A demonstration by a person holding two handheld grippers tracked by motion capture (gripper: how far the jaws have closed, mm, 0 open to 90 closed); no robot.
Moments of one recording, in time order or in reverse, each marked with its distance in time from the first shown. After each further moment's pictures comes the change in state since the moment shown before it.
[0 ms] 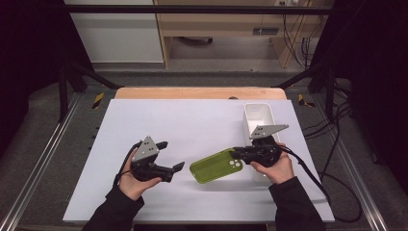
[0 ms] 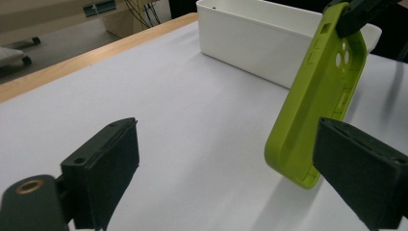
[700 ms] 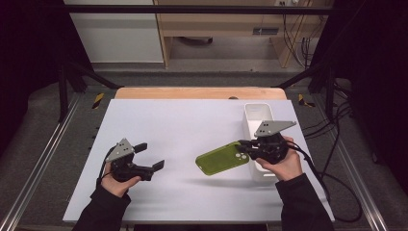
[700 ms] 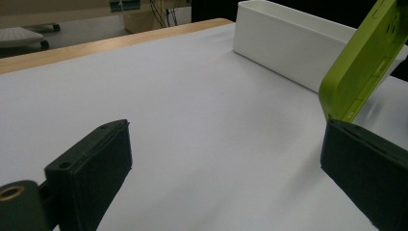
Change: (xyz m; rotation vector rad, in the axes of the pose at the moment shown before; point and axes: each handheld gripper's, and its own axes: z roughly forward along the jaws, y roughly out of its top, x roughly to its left) left arm 0.039 -0.039 -0.027 -0.053 0.041 -0.106; right arm 0.004 0.016 -0.024 -0.020 -0.088 -0.126
